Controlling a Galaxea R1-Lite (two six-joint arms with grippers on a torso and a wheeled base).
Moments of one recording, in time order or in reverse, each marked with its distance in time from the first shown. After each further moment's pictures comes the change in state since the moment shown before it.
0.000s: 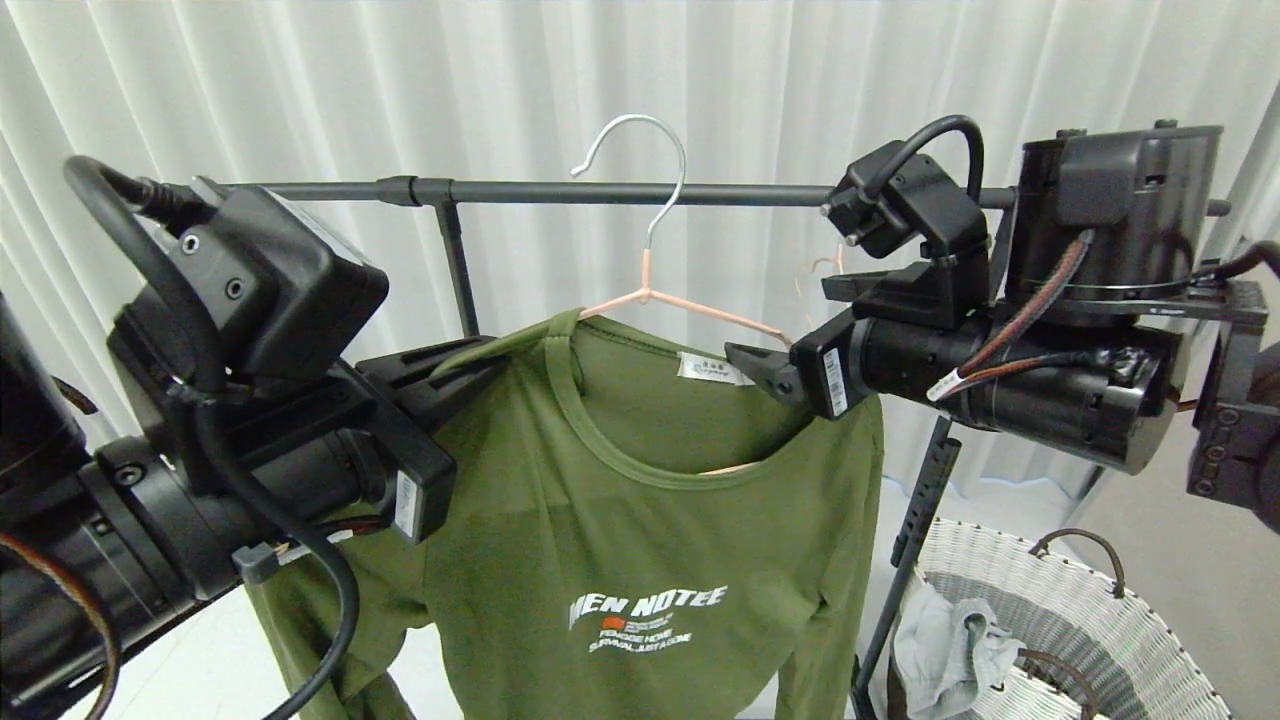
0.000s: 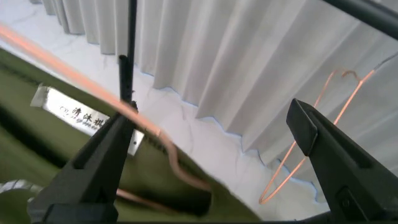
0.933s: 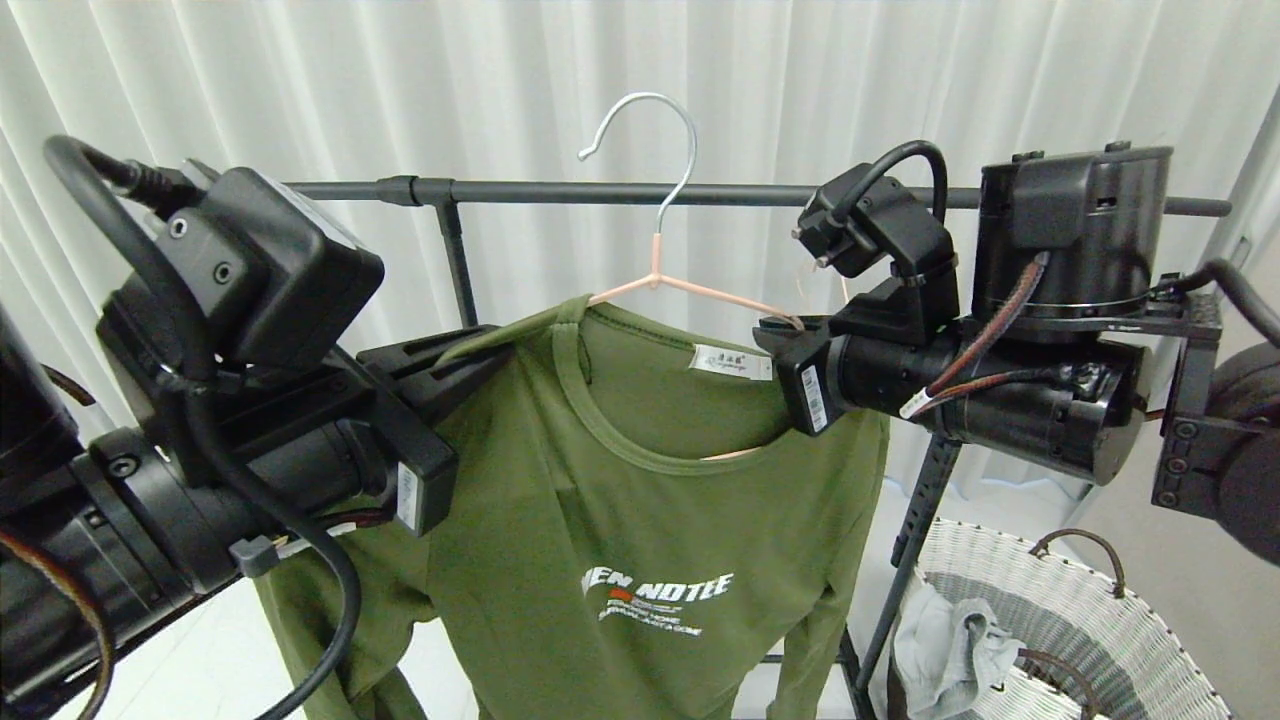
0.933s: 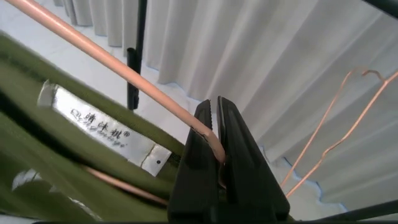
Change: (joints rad) left arm -0.006 0.000 -0.013 -0.003 -0.002 0.000; right arm 0.005 0.023 -0.002 -0.001 0.007 0.007
